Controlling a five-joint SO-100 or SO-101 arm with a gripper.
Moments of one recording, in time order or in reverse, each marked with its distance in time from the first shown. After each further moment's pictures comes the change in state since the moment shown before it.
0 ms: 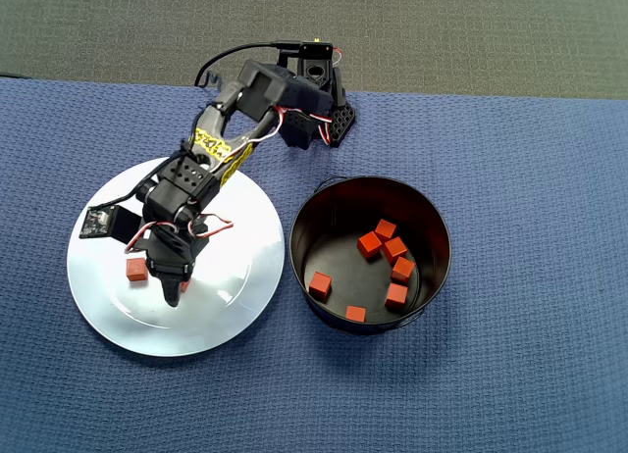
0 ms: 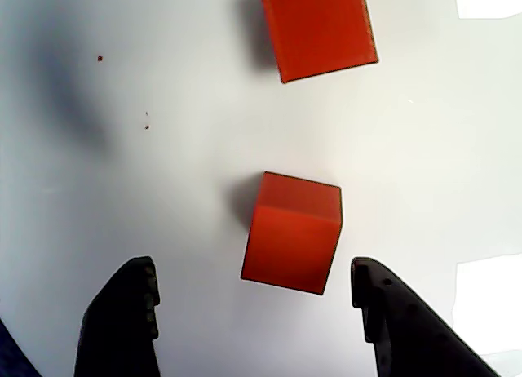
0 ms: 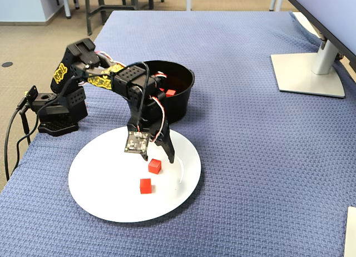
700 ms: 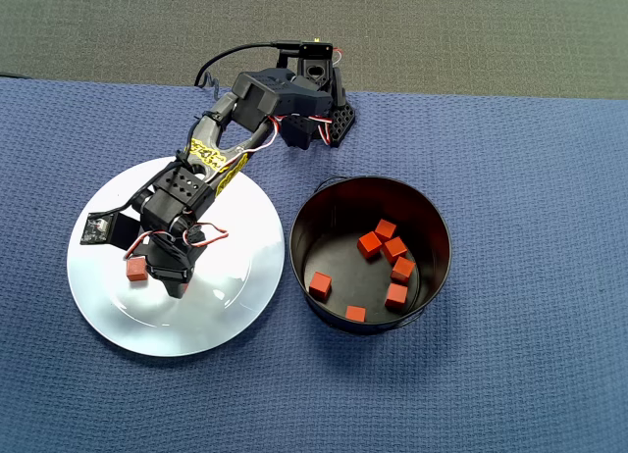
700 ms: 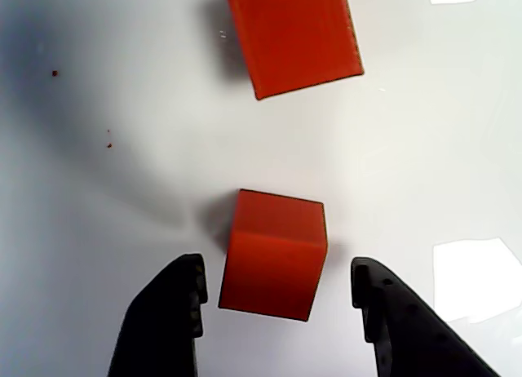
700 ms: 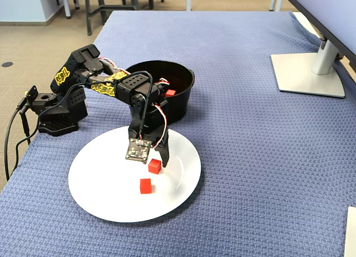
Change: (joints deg) arm 0.3 -4.5 -3.4 2.4 0.2
